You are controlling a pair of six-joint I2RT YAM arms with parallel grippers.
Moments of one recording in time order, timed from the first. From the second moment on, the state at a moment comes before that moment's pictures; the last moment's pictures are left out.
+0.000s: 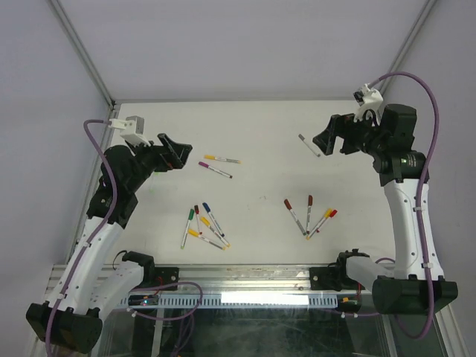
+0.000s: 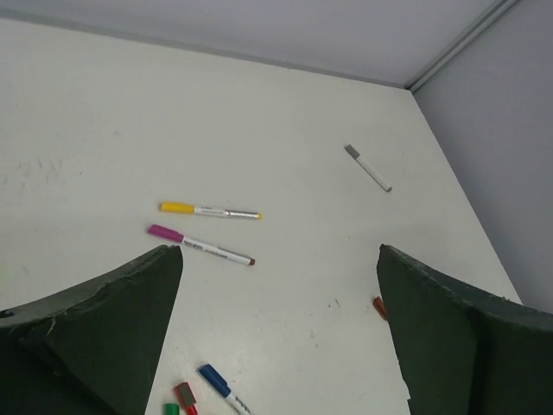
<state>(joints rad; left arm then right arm) -0.25 0.82 0.87 -0.17 0.18 -0.45 -0.01 1.10 1.34 -0.70 -0.53 -0.01</state>
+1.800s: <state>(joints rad) 0.07 1.70 1.08 -0.54 -0.05 -0.15 0.03 1.05 0.89 -0.48 -0.99 -0.18</state>
